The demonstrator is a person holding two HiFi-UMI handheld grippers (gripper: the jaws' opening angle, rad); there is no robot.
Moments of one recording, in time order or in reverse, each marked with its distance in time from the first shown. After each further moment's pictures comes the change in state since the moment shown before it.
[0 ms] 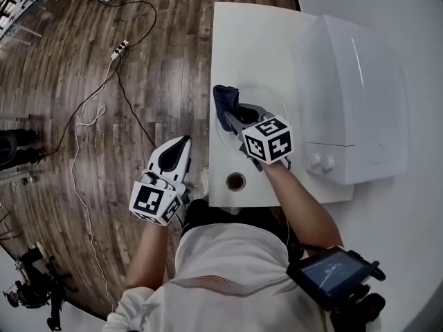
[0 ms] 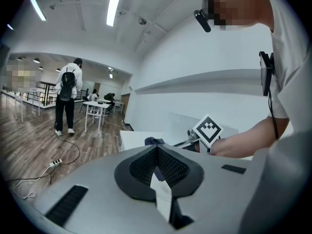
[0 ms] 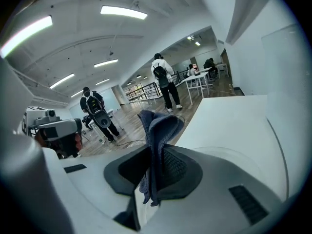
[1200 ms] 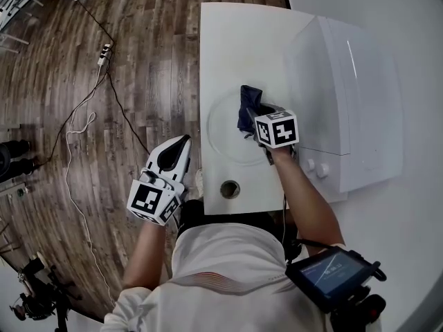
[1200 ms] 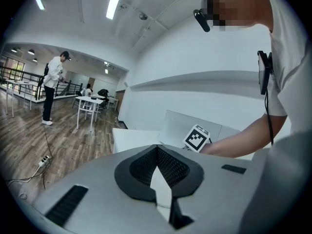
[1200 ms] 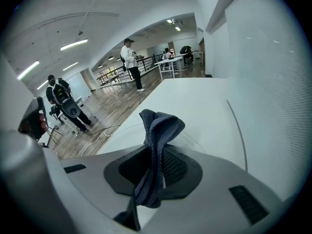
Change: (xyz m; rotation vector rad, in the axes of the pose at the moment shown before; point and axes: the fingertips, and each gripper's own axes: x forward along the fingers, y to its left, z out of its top) left arm 0.034 0.012 0.000 -0.030 0.018 -0.080; right arm -0.008 -0.119 -0.054 0.100 0.227 -0.308
